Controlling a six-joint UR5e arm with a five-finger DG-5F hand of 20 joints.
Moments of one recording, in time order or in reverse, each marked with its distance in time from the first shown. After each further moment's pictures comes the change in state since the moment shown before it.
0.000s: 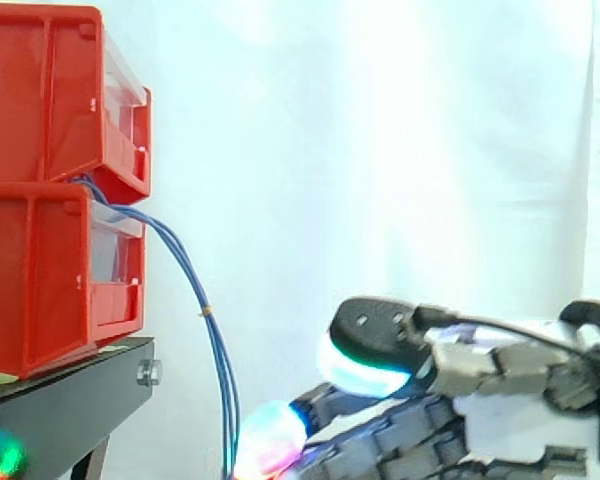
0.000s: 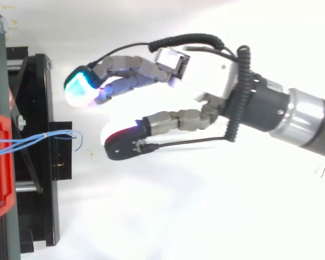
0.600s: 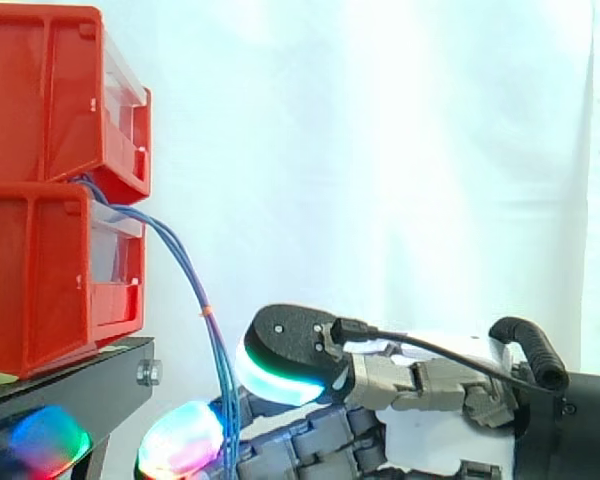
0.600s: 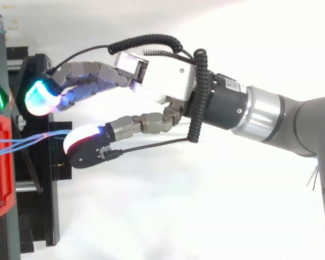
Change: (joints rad) arm -0.024 -0.115 0.151 0.050 -0.082 -0.042
